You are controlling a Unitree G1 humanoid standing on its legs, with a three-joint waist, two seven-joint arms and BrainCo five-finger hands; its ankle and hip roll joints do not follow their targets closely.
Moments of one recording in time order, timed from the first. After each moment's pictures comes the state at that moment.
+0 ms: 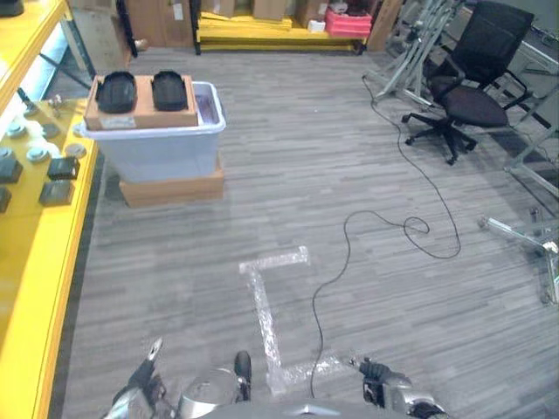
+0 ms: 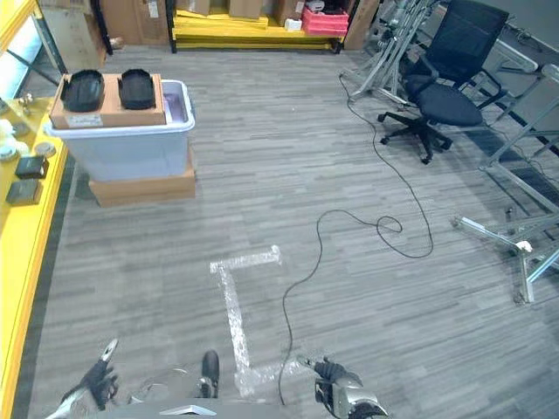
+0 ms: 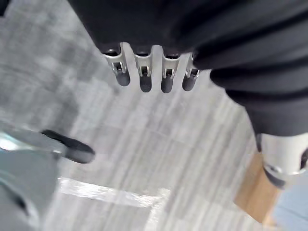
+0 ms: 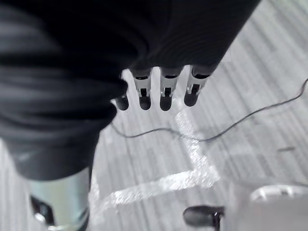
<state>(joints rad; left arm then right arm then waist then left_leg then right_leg) -0.01 0.24 0.02 1.10 -0.62 -0.02 0.03 -0.04 -0.25 0.22 0.96 0.35 0.18 -0.07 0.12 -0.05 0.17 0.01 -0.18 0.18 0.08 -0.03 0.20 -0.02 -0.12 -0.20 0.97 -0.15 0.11</state>
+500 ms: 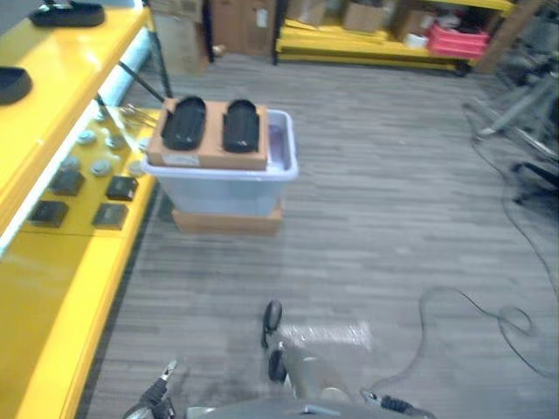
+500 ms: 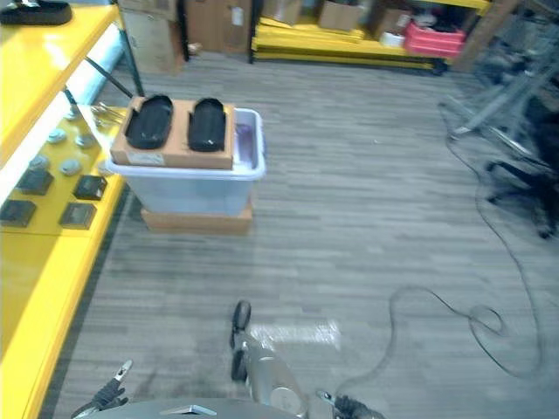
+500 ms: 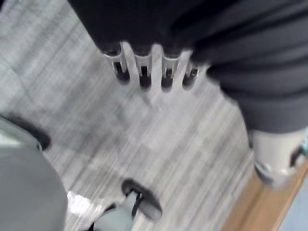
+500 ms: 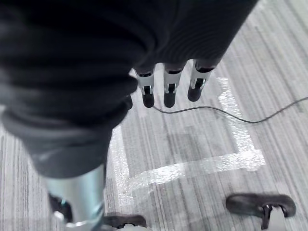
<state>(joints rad) 0.04 0.19 -0.01 1.16 -0.56 -0.02 -0.02 0.02 -0.31 0.08 1.18 0.31 0.12 -0.02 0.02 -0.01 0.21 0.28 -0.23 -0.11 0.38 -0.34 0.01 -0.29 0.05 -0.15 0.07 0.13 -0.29</state>
